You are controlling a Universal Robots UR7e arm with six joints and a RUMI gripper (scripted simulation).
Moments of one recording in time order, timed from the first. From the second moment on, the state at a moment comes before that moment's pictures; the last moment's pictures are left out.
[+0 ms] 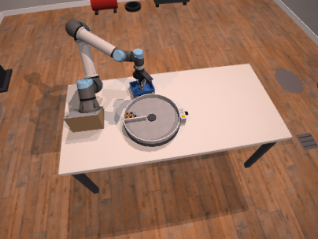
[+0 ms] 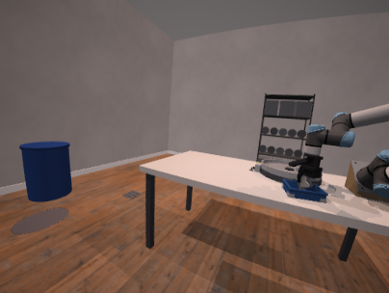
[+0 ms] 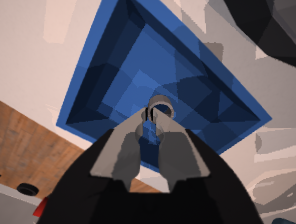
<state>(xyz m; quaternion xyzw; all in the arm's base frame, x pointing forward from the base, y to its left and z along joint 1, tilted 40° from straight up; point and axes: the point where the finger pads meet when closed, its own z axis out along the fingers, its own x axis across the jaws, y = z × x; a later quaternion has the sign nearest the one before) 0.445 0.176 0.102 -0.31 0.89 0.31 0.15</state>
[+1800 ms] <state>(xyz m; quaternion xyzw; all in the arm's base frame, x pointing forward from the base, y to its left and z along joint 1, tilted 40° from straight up) 0.445 0.171 0.108 -0.31 0.89 0.31 0.15</state>
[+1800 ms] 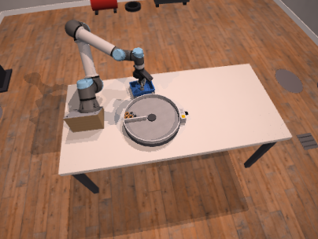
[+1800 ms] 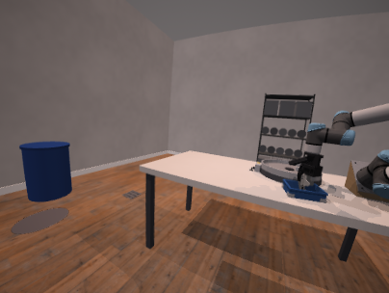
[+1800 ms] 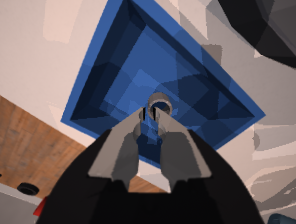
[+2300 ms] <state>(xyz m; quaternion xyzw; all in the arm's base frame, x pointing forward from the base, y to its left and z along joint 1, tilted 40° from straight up) 0.441 0.137 0.148 -0.31 0.89 0.31 0.16</state>
